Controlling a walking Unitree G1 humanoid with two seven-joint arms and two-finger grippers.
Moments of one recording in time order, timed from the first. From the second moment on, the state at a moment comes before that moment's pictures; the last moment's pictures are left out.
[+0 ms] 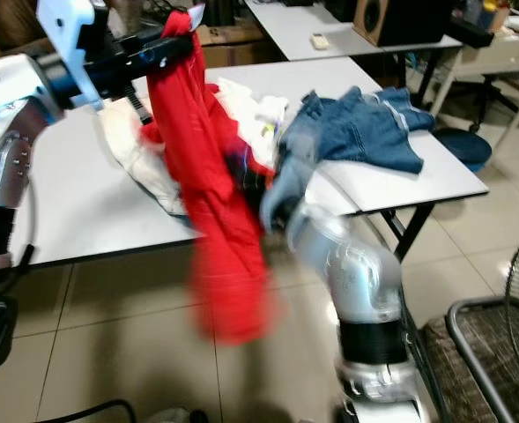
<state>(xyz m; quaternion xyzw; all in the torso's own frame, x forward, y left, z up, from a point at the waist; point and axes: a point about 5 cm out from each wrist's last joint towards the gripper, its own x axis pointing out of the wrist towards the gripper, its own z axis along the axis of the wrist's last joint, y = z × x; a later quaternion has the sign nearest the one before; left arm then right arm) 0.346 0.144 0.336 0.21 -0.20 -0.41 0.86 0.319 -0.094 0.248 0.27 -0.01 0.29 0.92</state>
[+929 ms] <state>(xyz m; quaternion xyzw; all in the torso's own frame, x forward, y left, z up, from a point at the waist) 0.333 0.149 0.270 0.26 -0.04 -0.43 0.86 0.314 -0.119 0.212 0.23 0.06 0.24 0.94</state>
